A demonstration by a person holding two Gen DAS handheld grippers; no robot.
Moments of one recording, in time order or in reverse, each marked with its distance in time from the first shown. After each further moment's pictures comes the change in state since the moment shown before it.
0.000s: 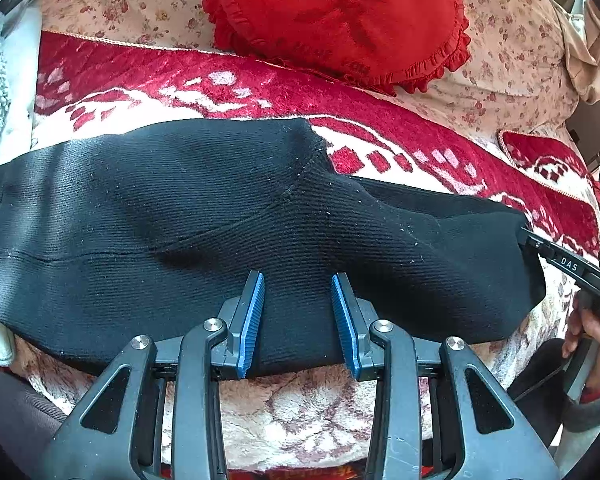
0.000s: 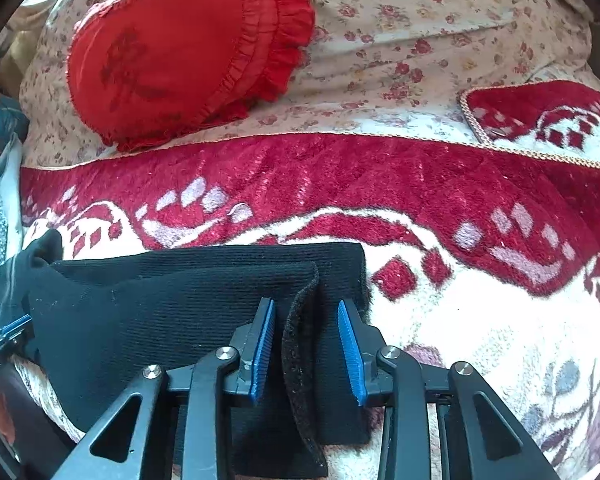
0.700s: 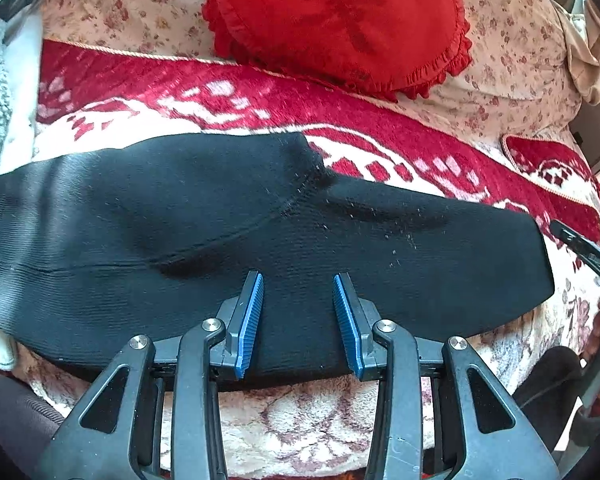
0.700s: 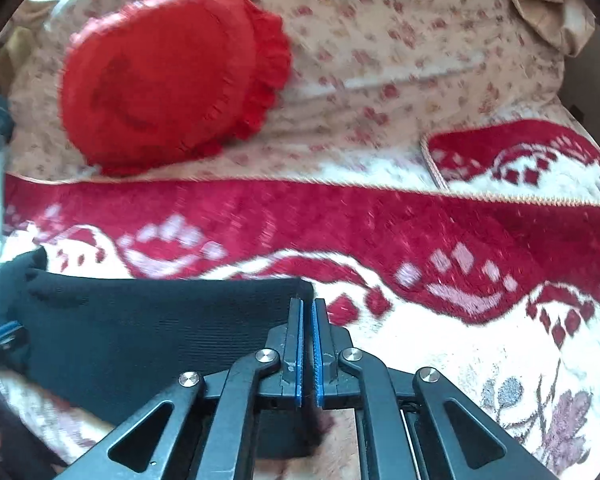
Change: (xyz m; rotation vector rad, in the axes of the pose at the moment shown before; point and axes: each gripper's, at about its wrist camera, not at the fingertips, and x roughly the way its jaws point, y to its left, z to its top) left arm 0.001 -0.005 0.006 -0.005 -0.033 0.029; right arm -0.040 0.002 0.008 -0.026 -0.118 -0.122
